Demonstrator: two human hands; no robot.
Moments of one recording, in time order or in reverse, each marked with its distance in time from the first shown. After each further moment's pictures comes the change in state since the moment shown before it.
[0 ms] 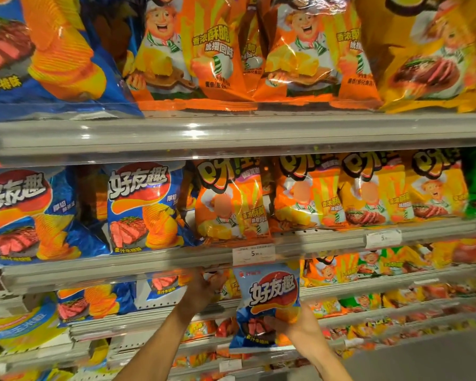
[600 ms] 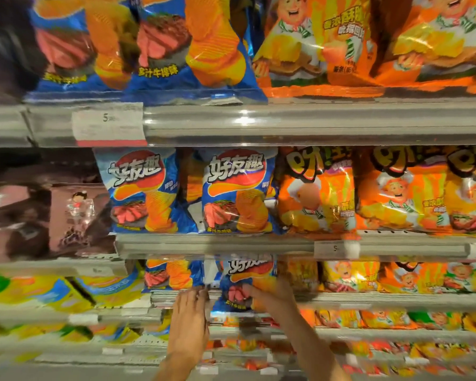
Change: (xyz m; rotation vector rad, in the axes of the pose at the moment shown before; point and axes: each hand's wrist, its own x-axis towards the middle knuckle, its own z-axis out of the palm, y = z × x) left_hand -0.128 -0.068 -0.117 1.134 0.280 -0.029; right_hand 0.025 -0.024 0.189 -0.061 -0.185 -0.080
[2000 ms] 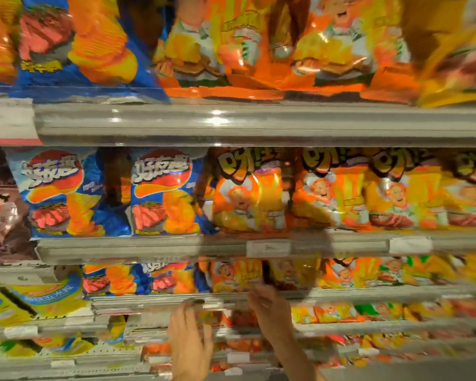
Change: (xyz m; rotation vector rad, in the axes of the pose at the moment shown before) left_hand -0.020 0.131 0.041 -0.340 0.157 -0.166; right_hand -0.026 0.038 -0.109 -0.181 0.254 0.040
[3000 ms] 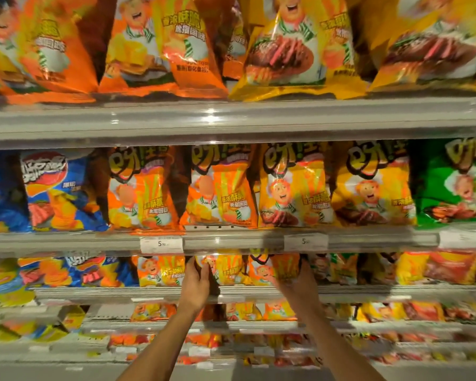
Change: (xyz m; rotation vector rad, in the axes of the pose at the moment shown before) left_hand 0.047 0.208 0.078 -0.477 -0.205 -0.305; right_hand 0.103 0.075 -0.253 -0.181 0.050 -0.196
